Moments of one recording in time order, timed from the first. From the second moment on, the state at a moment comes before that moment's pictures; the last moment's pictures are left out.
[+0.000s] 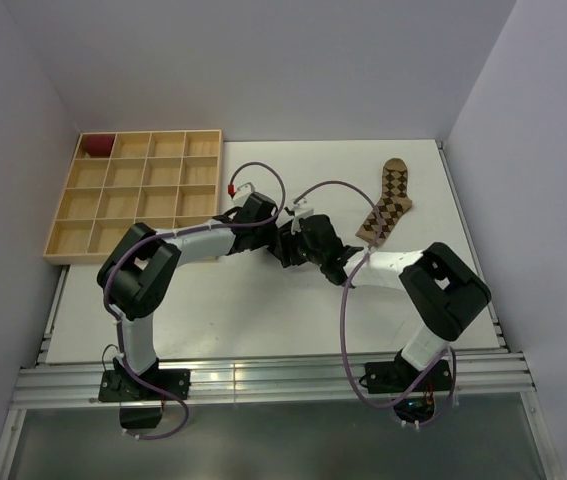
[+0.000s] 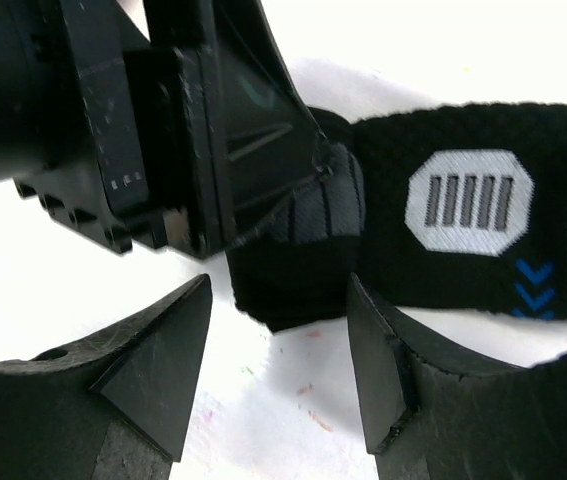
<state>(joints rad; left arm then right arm) -0.69 1.91 1.19 -0.13 -0.25 -0.97 0.69 1.62 0.73 0.35 0.02 0.22</state>
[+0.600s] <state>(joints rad) -0.68 1.89 1.15 -0.12 -0.25 -1.01 0.59 1.71 0.75 0.42 -0.14 0.36</state>
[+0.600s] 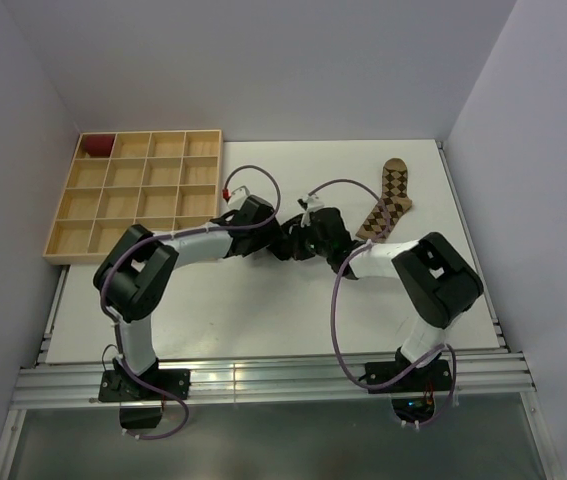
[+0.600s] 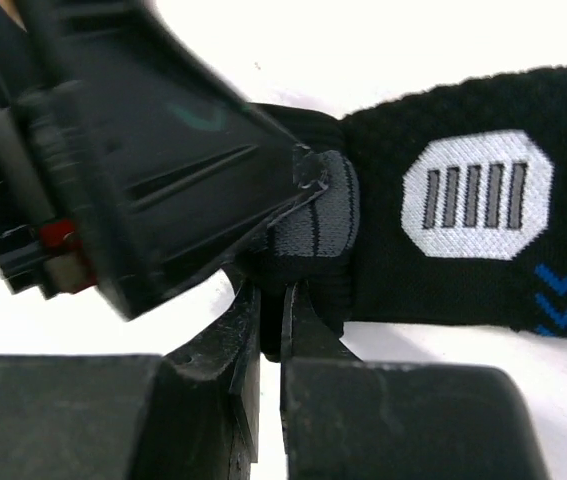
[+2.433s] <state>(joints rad) -0.64 1.88 0.87 0.53 -0.10 -1.01 0.29 1.95 0.81 0.56 -0.72 0.86</state>
